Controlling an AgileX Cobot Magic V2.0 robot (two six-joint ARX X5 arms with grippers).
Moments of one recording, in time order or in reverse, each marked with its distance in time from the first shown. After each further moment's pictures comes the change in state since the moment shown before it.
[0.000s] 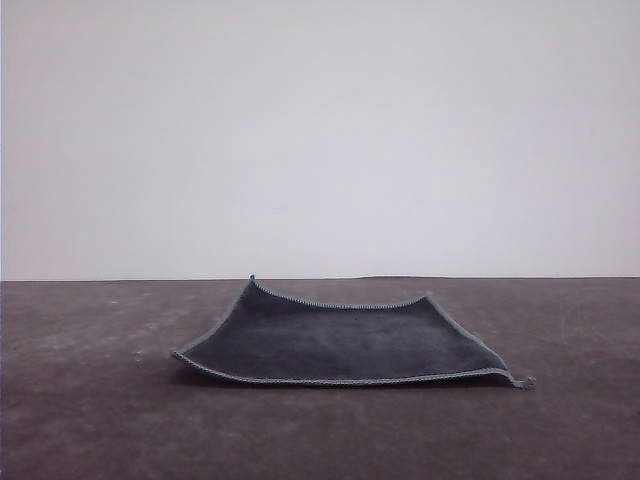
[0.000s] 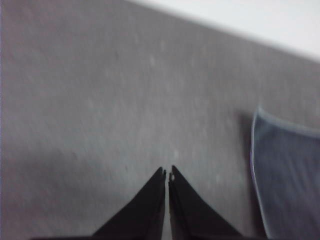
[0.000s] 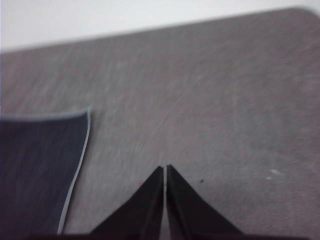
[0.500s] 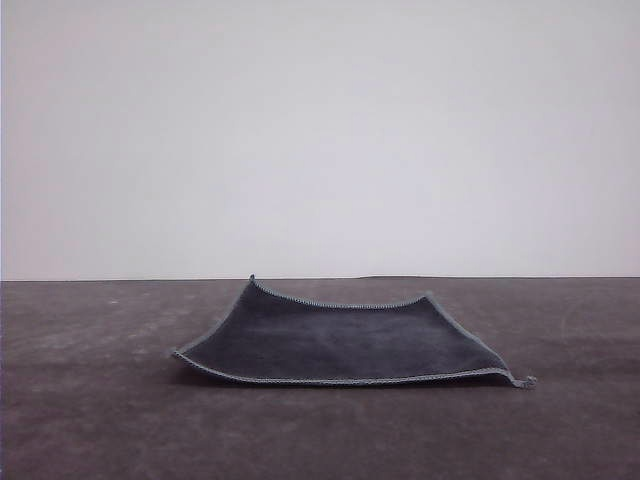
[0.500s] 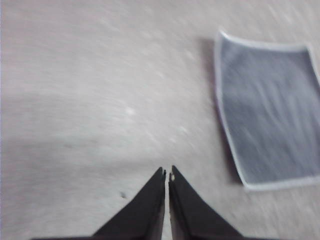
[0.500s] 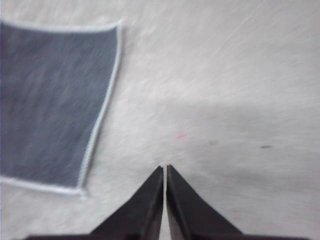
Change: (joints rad) left_arx -0.138 0.296 0.049 0.043 0.124 0.124; right_arx 0.042 0.429 0.008 0.105 -0.199 -0.063
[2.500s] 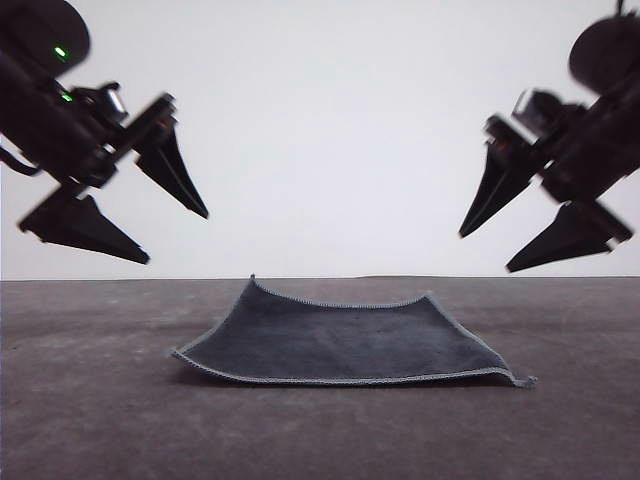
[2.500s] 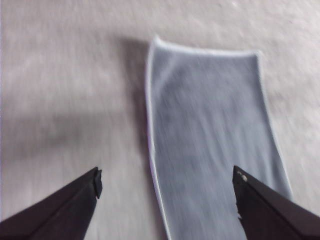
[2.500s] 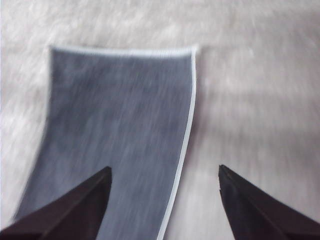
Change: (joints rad) left_arx -0.076 0.834 0.340 0.386 0.277 -0.143; right_arx 0.064 0.882 0.454 0.282 -0.318 0.135
